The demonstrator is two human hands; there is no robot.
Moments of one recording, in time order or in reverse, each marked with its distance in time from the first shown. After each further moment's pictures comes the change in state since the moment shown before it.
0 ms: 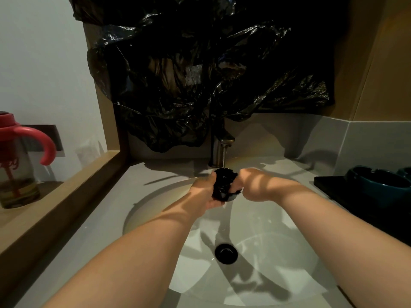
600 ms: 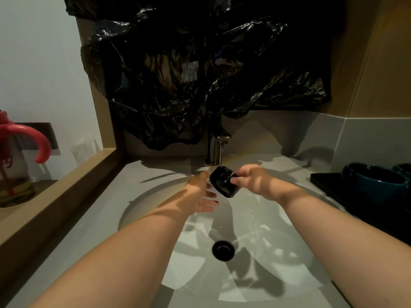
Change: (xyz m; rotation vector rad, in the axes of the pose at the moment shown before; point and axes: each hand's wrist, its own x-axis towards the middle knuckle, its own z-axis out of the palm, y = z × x) left_hand 0.003 0.000 -0.012 0.229 0.011 -0.102; right_hand 0.015 0.028 0.017 0.585 0.194 0.067
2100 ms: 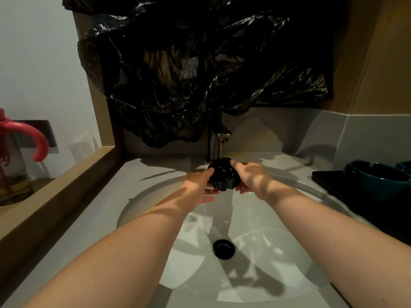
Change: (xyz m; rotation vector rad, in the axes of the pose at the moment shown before) left_hand 0.009 0.000 0.000 -0.046 0.004 0.152; right_hand 0.004 -0.014 0.016 0.341 0.183 0.236
